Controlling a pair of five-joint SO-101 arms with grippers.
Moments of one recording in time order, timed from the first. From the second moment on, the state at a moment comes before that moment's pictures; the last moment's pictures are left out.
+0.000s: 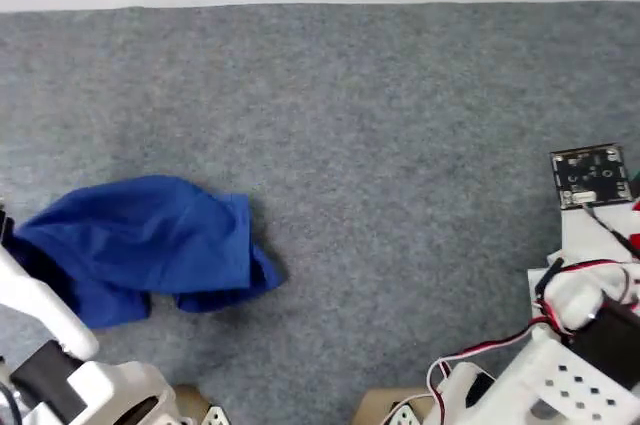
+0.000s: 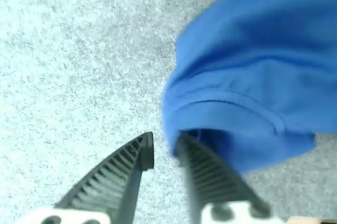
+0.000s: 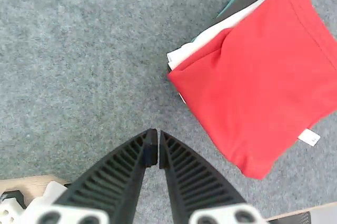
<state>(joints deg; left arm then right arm) -50.0 -5.0 -1.9 93.6 -43.1 34.6 -55.7 21.3 100.6 40.0</state>
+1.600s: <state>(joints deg) 12.8 -13.2 46.5 65.4 -21.8 34.6 -55.7 25.1 100.6 38.2</state>
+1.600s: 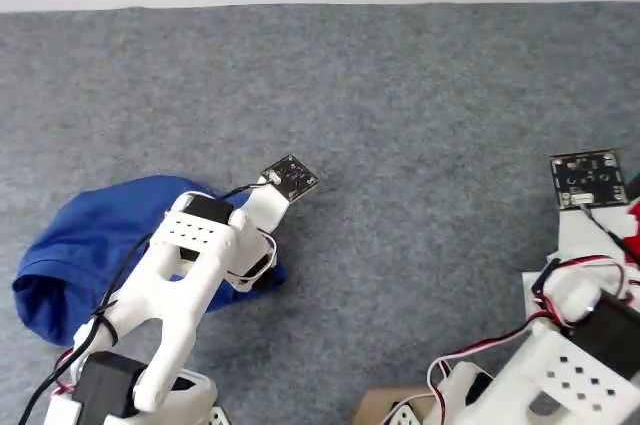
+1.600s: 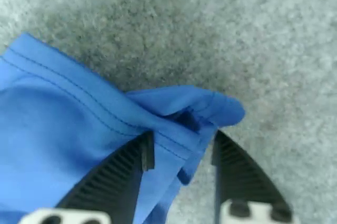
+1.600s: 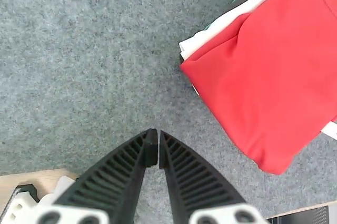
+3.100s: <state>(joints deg) 6.8 -12.3 47.2 66.1 -27.8 34.6 -55.7 25.1 100.6 38.2</state>
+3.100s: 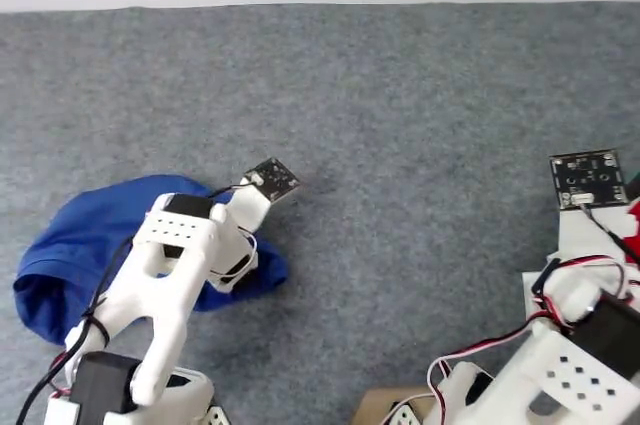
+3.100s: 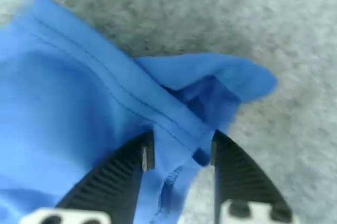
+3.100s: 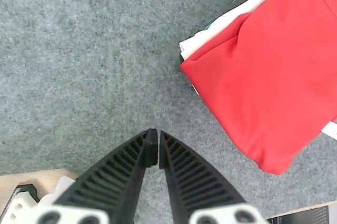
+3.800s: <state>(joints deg) 6.3 -22.2 31.3 84.7 -27.8 34.6 -55.7 25.1 100.6 38.2</state>
